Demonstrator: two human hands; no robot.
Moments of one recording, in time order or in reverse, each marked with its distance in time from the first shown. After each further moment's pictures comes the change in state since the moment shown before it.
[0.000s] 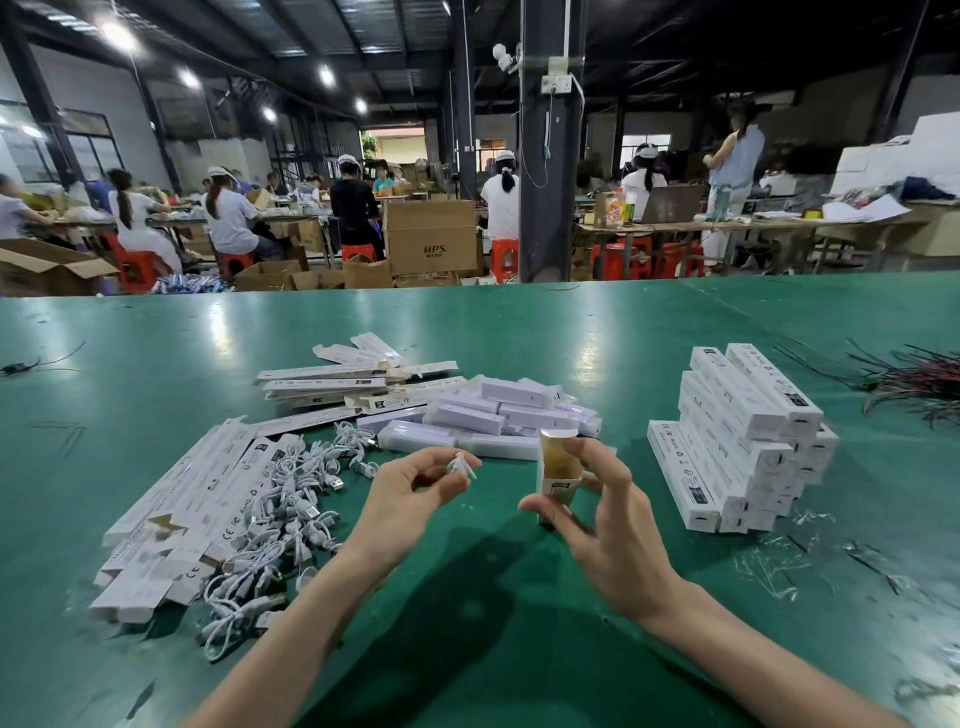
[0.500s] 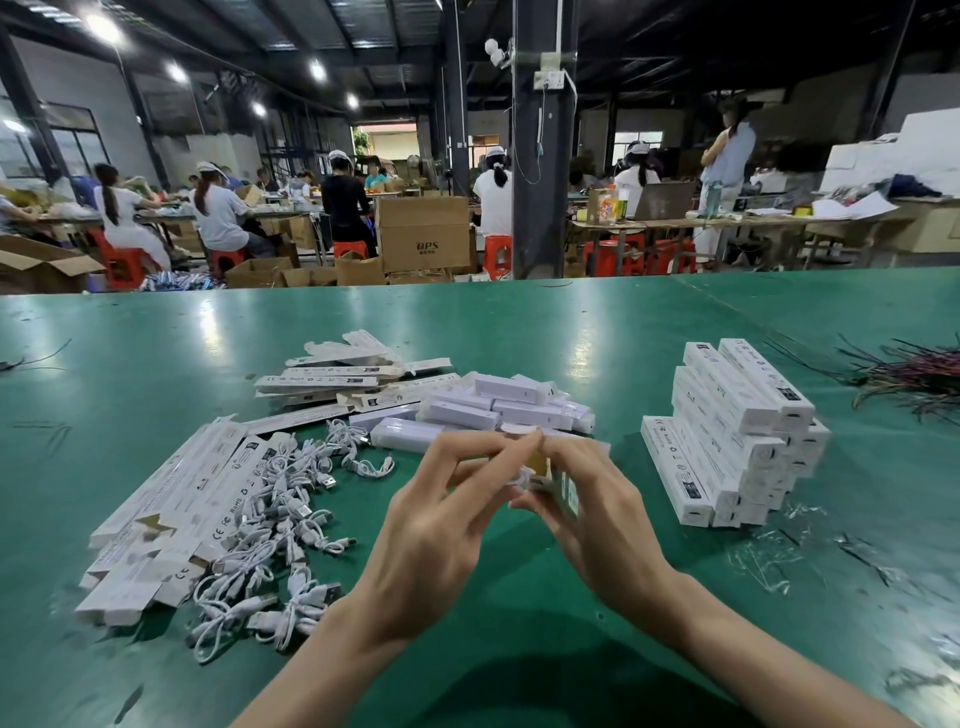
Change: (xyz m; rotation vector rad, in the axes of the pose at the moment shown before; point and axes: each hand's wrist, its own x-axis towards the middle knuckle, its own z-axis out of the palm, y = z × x) left_hand -0.039 0.049 0.035 0.515 0.101 0.933; right_hand 0.007 -0.001 0.003 -0.126 -0.037 -0.066
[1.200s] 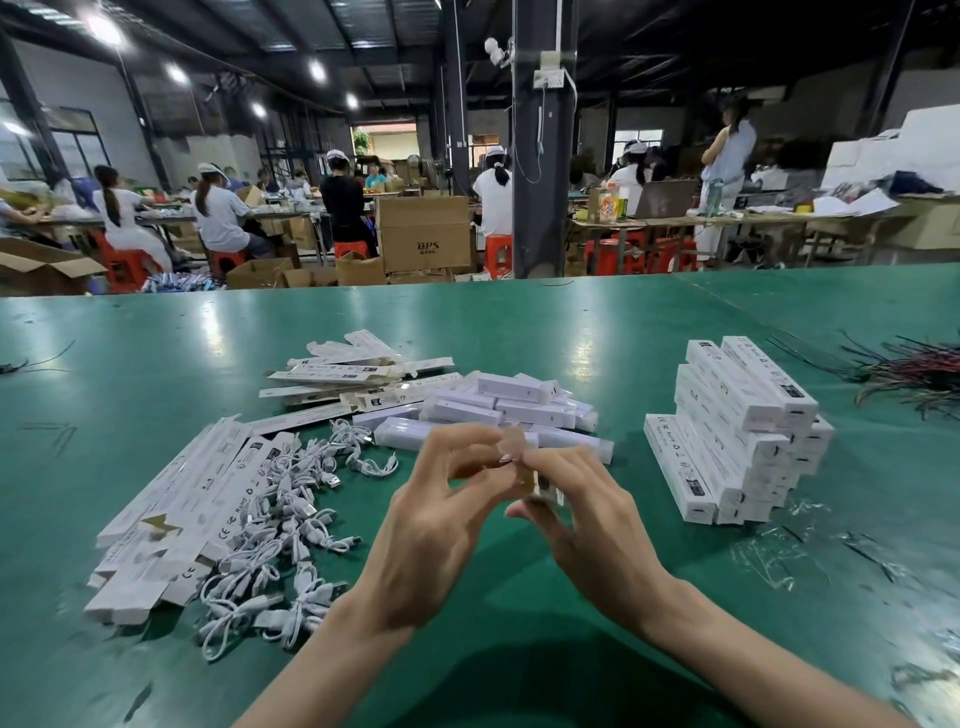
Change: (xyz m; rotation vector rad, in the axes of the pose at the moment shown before) left_hand -0.011 -0.019 -0.002 0.082 -0.061 -0.127; right_hand -0.001 -0.015 0.000 0.011 -0.034 -0.019
